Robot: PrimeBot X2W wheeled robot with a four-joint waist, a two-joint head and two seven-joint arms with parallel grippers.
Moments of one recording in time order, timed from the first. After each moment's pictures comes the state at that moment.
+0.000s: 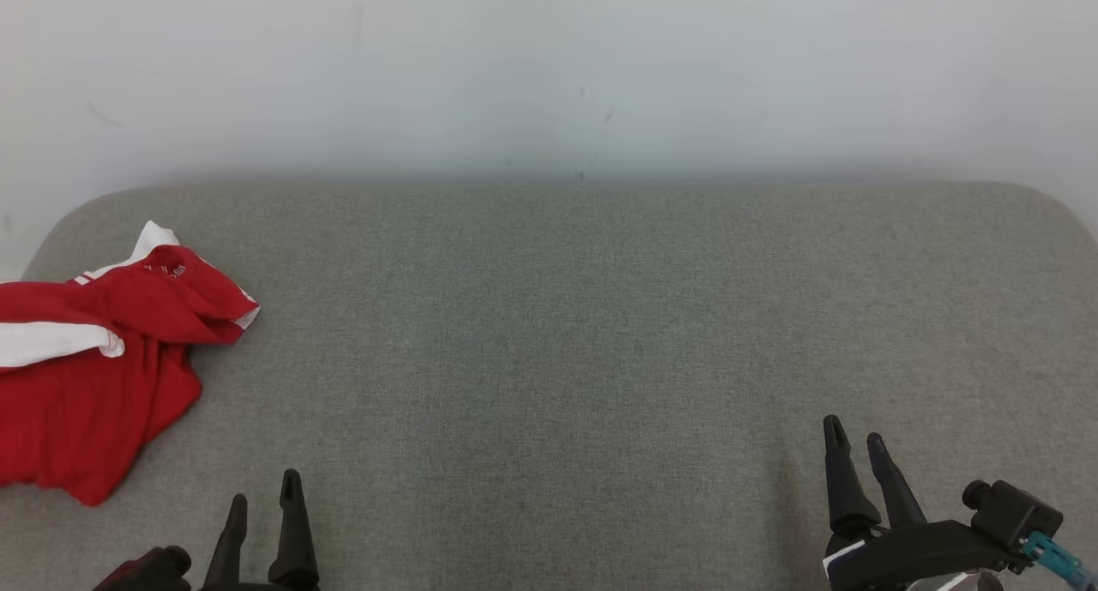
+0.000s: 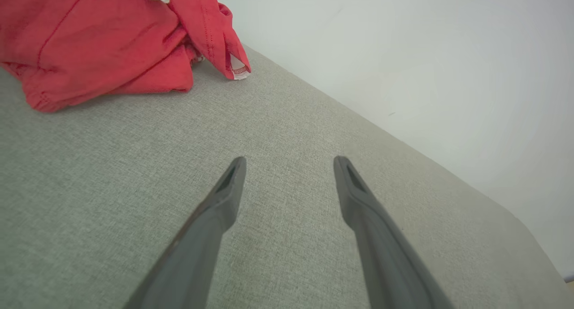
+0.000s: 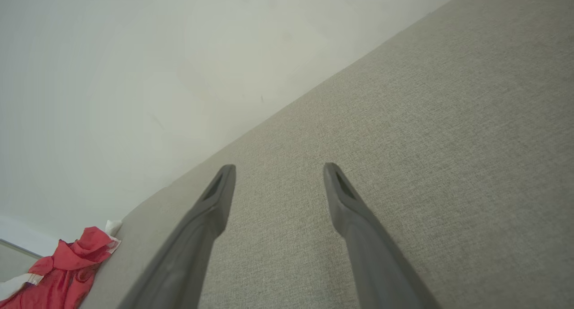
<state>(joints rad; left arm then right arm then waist) -0.04 0.04 0.03 0.28 -0.59 -0.06 -0.12 -0.07 -0.09 -0.01 0.29 0.68 0.13 -0.12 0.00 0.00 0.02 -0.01</state>
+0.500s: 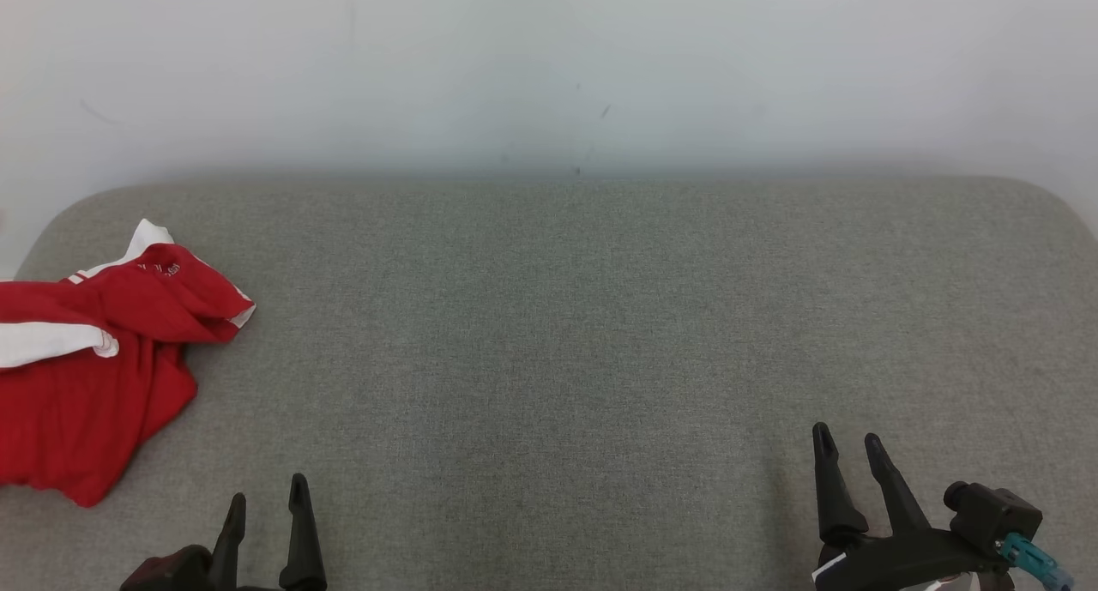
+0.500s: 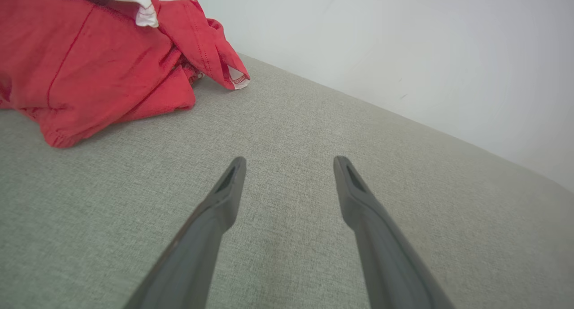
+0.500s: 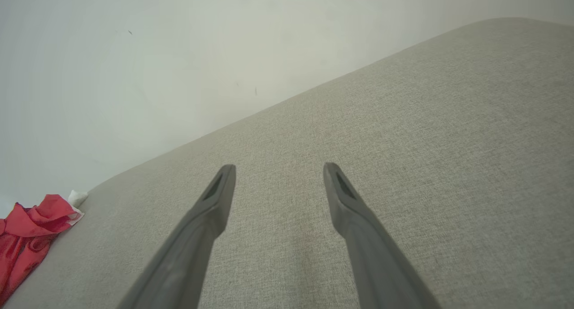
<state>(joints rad) -0.04 0.05 0.01 0.29 -0.42 -0.03 -0.16 -0.07 -0.09 0.00 0.32 0.49 0.13 -0.16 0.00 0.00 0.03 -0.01</state>
